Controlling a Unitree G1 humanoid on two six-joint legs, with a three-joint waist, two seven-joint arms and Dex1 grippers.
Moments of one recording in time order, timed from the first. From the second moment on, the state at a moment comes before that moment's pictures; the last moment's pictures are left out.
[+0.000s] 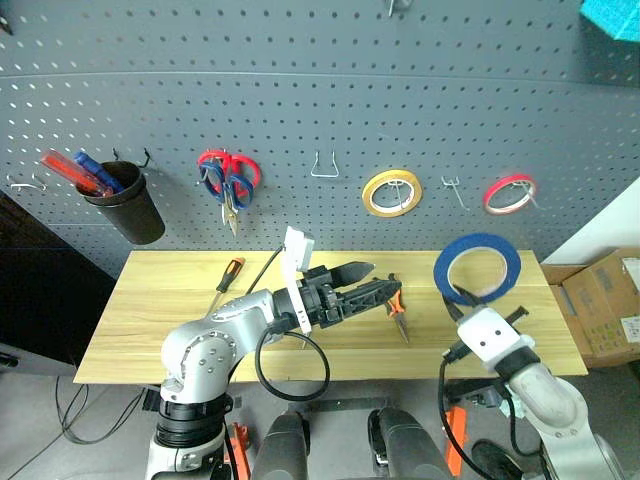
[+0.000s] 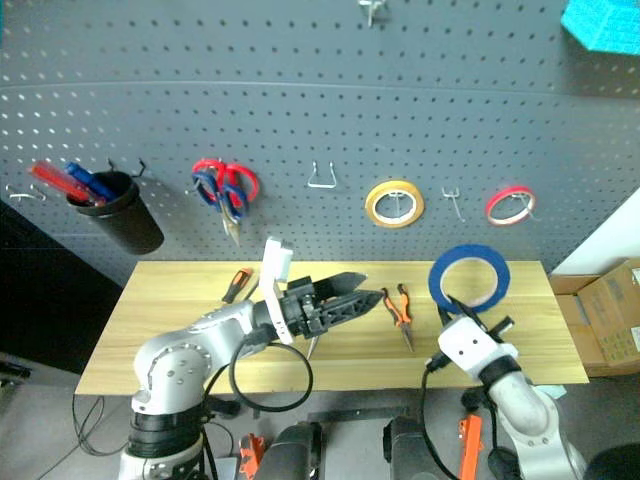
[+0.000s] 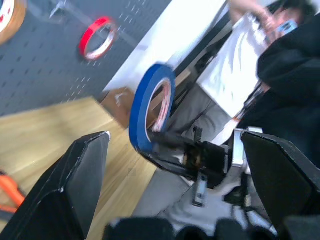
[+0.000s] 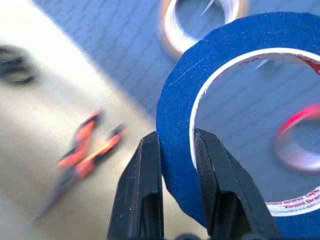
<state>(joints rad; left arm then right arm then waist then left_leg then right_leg) -0.34 0.20 0.08 -0.41 -0.93 1.06 -0.55 0.14 -0.43 0.07 -0.45 -0.36 0.01 0.23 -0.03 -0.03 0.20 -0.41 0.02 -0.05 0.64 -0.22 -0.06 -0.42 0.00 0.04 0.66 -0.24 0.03</state>
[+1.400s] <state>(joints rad) -0.40 0.20 -0.01 -0.25 -0.78 0.89 -0.53 -0.14 -0.35 0.05 0.08 -0.12 0.12 0.31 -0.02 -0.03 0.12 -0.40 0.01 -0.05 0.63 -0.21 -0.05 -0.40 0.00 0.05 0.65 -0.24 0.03</state>
